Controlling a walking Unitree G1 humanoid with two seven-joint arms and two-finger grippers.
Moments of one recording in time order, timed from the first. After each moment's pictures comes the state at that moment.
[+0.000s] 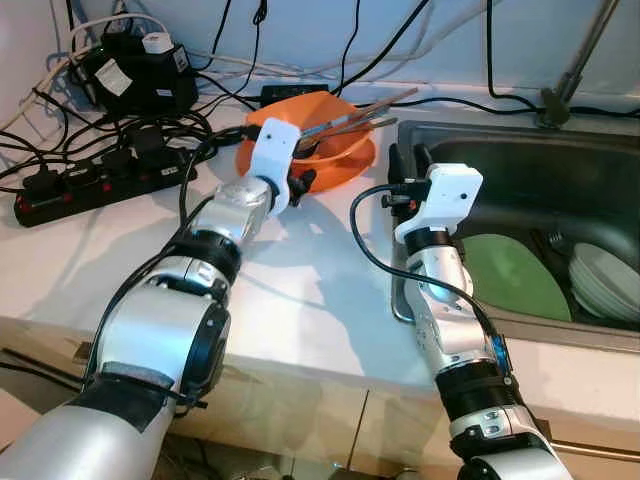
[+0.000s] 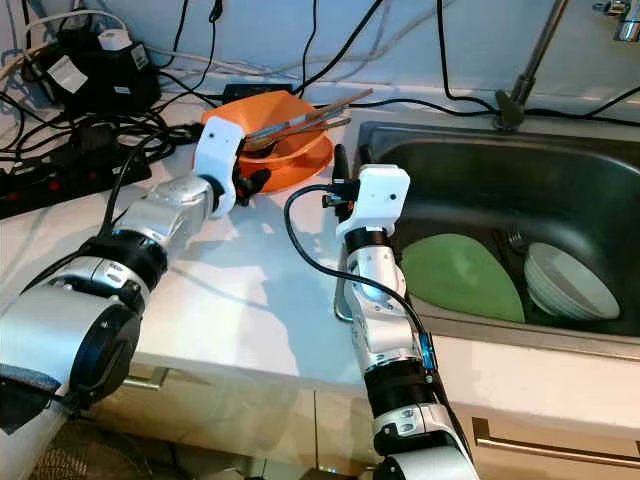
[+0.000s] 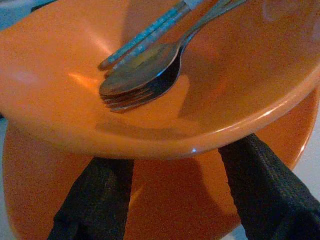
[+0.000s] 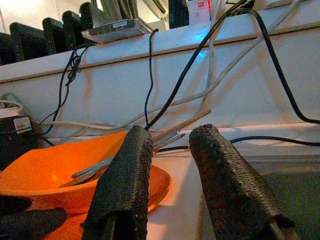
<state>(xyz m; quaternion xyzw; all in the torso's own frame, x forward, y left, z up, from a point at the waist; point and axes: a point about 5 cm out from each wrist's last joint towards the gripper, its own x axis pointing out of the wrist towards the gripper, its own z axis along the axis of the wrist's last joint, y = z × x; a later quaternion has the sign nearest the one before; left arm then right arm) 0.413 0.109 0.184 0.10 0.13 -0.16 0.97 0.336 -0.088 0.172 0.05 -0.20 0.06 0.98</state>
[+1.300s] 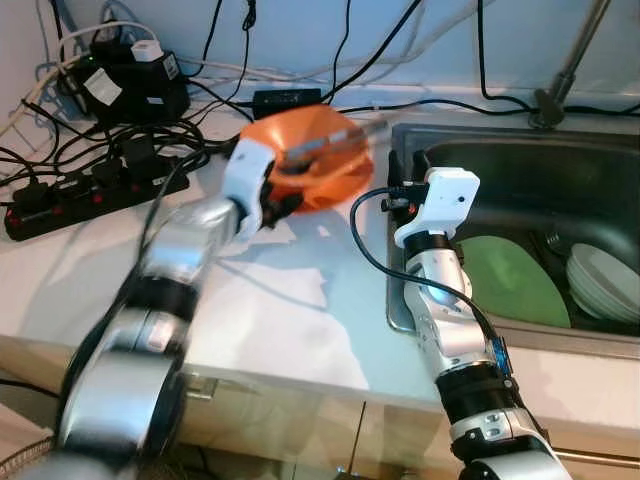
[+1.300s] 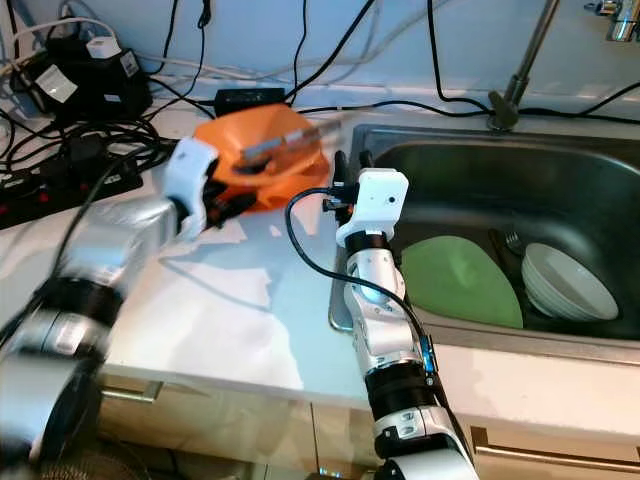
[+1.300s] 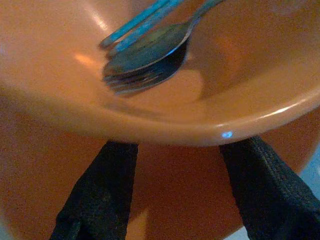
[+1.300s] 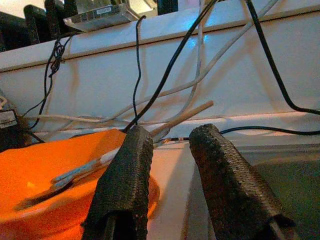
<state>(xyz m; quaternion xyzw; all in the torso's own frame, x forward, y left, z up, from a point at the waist) 0.376 0.147 0.168 0.08 0.17 -0.25 0.95 0.338 -0.094 0.166 0.04 -0.18 0.05 0.98</state>
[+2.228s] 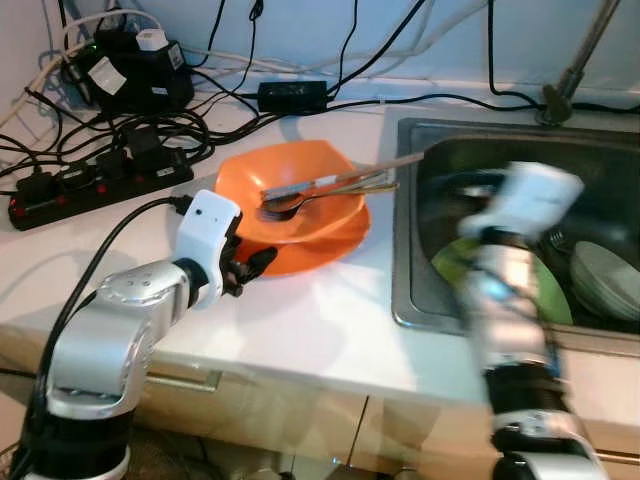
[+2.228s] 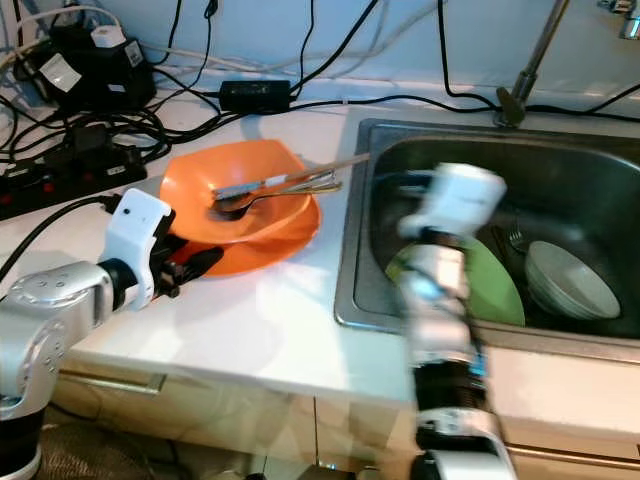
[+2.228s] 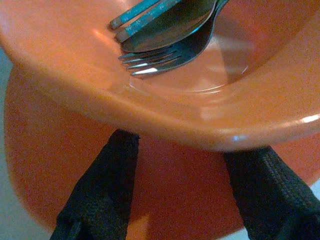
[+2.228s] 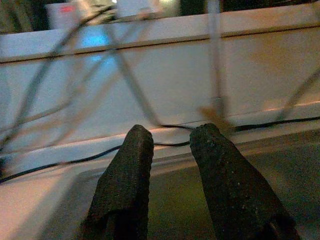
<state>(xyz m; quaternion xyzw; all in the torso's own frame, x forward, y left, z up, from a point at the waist) 0.274 0.166 0.181 0.08 0.21 -0.22 0.95 0.333 -0.181 0.176 0.02 -0.21 -0.15 0.96</state>
